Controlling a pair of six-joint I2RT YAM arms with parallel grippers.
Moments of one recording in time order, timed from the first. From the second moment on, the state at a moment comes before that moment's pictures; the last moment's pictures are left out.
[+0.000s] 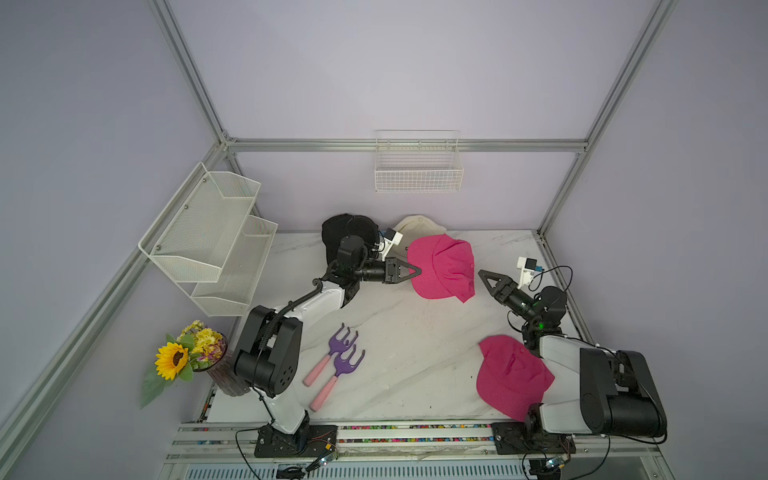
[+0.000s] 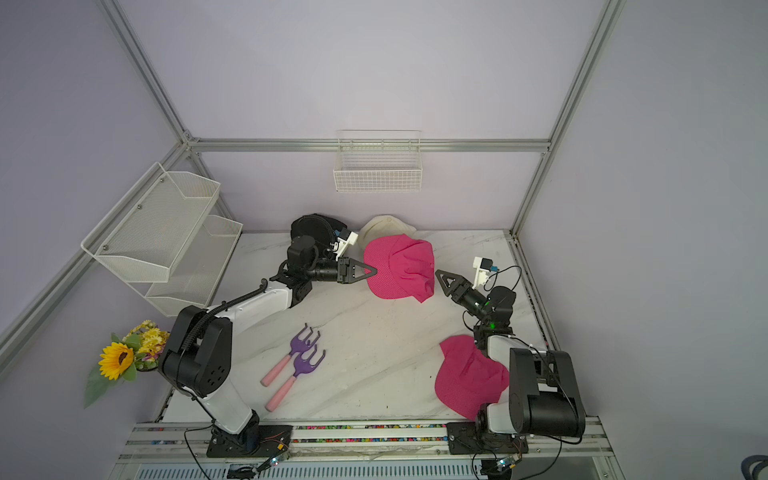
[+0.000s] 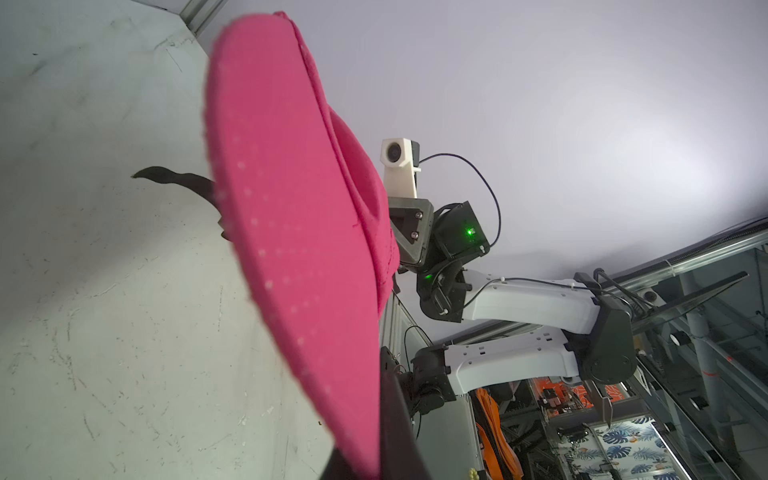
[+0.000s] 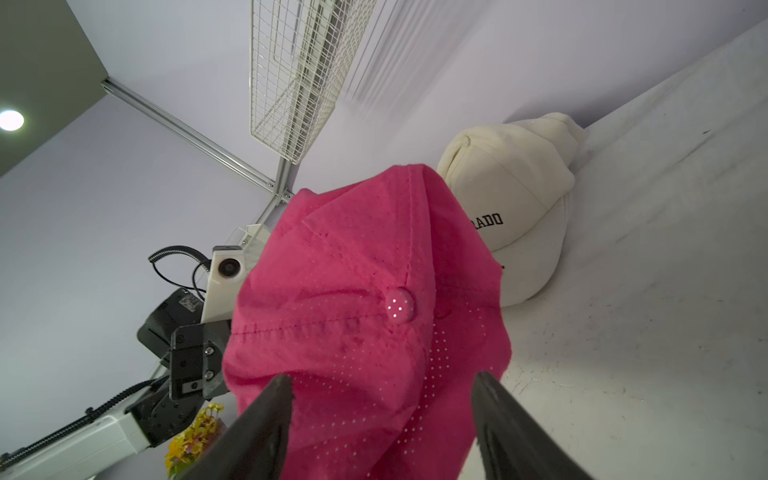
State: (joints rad) left arm -0.39 1.73 1.17 0.39 1.10 -0.81; right arm -0.09 1.42 0.47 1.00 -0.80 0.97
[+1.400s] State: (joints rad) left arm -0.38 1.70 1.13 0.15 1.00 -0.62; right arm -0.18 1.20 0.57 0.83 -1.15 0.89
